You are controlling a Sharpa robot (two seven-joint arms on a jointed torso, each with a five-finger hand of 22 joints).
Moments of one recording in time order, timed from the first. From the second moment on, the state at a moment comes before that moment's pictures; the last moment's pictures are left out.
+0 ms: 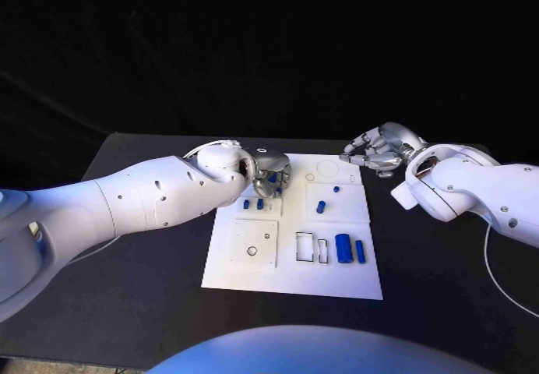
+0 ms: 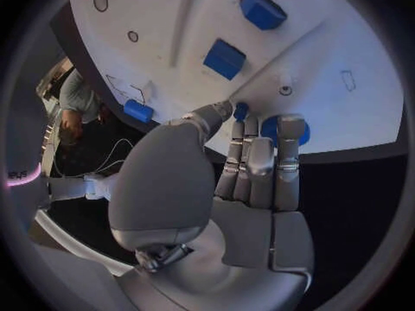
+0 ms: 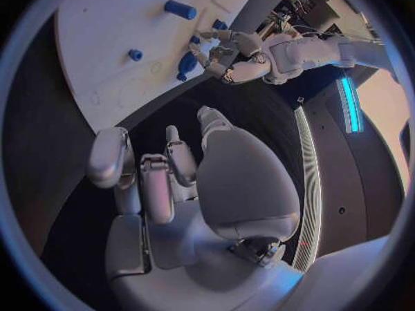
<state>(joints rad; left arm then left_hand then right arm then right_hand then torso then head) 1.20 -0.49 -0.08 1.19 -1.65 -0.04 -0.01 1.38 -0.26 0.52 0.08 0.21 0.90 0.13 0.40 0.30 1.01 0.08 0.41 0.15 1.34 0.00 1.33 1.03 0.15 1.24 0.11 0.79 1.31 1.29 -0.88 -0.14 1.52 -0.86 -0.44 -0.13 1.31 -0.12 0.07 0.29 0.40 0.88 0.13 0.19 0.44 1.34 0.05 1.29 1.25 1.47 -0.01 1.51 1.31 0.09 1.36 0.09 1.11 1.29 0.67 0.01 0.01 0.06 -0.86</state>
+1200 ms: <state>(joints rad) 1.20 -0.48 -0.07 1.17 -1.65 -0.03 -0.02 1.37 -0.20 0.57 0.02 0.20 0.99 0.12 0.38 0.33 1.16 0.06 0.33 0.13 1.44 -0.01 1.41 1.14 0.12 1.32 0.10 0.97 1.31 1.29 -0.88 -0.14 1.52 -0.86 -0.44 -0.13 1.31 -0.12 0.07 0.29 0.41 0.88 0.13 0.20 0.44 1.34 0.05 1.29 1.25 1.47 -0.01 1.51 1.31 0.09 1.36 0.09 1.11 1.29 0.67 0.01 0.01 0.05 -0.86</state>
